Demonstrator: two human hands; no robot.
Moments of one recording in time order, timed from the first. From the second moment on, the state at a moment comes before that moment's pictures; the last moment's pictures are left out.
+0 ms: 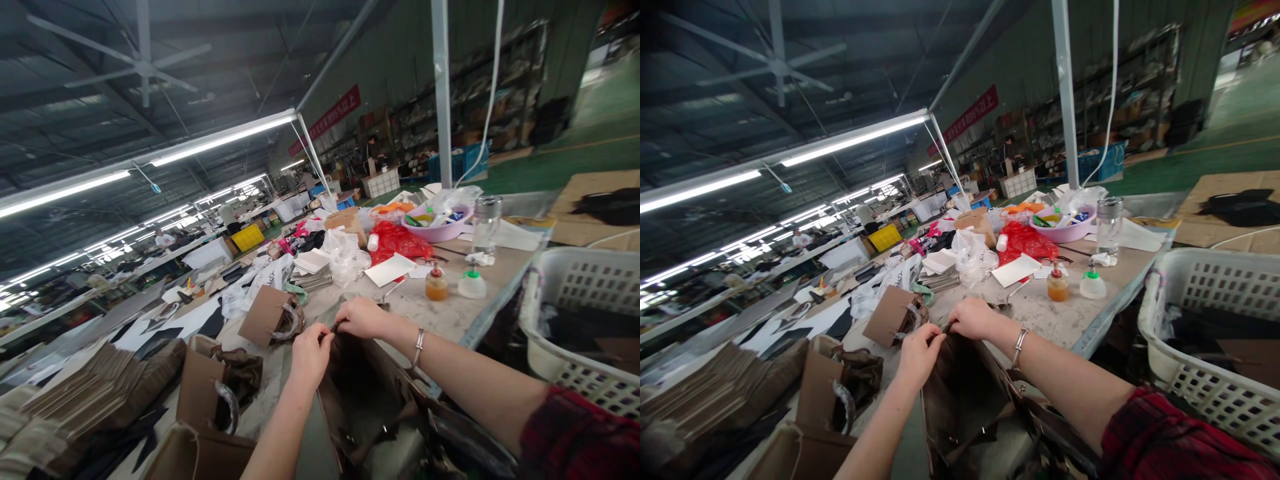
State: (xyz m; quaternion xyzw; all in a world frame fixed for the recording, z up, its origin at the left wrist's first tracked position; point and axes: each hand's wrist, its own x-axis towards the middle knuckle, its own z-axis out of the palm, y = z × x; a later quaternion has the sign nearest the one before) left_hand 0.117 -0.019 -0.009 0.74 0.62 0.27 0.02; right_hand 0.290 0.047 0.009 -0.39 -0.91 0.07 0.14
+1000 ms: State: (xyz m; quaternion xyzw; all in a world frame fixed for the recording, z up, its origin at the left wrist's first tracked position) left_hand 0.103 -0.020 -0.005 0.68 0.69 0.23 0.06; right_hand 0.285 0.043 0.004 -0.41 -0.89 0.07 0.17
